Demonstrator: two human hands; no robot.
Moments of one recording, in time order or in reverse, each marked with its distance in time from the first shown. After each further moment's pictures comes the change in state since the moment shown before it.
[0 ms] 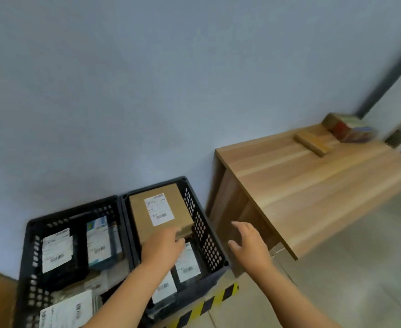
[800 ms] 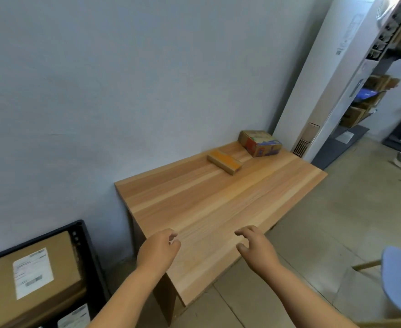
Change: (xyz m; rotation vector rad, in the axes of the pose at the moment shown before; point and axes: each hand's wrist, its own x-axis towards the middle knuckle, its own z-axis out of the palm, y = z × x) left_hand 0.076 0.339 0.169 -0.132 0.005 0.217; right_hand 0.049 0.332 -0.231 0.008 0.162 0.136
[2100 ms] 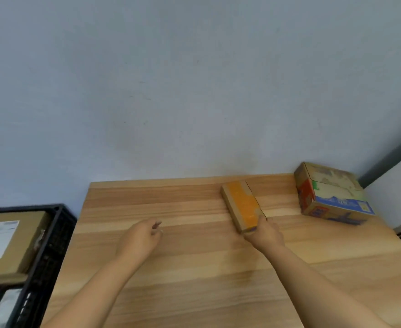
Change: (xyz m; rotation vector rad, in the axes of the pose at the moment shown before) left_hand 0.337 0.147 0.115 0.055 0.259 -0.498; right_hand 0.533 0.157 -0.062 -0.304 -0.354 -0.063
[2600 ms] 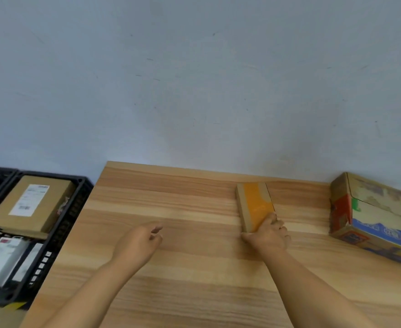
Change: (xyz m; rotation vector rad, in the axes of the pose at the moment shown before) left_hand -0.001 0.018 0.041 -0.006 0.008 -0.186; right_hand 0.081 -0.004 0.022 -0.145 -0.058 0.010
